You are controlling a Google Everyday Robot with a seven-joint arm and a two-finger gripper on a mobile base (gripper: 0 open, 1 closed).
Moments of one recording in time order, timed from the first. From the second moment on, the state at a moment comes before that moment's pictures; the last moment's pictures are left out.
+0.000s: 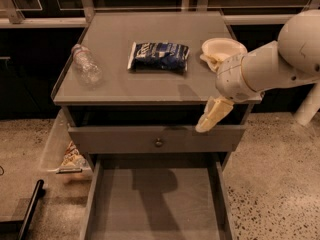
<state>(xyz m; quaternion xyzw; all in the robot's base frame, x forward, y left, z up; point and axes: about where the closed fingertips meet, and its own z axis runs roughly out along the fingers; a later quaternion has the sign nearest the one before) 0.545 -0.120 0.871 -0.65 0.66 0.04 0.38</state>
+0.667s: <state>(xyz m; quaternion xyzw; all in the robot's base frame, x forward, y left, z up) 0.596 -0.106 0.901 -0.63 0.61 0.13 0.45</state>
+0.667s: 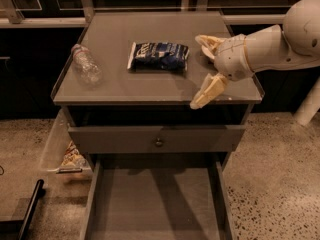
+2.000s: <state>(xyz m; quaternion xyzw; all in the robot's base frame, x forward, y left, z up) 0.642 -0.066 0.924 -0.64 0.55 0.16 0.51</state>
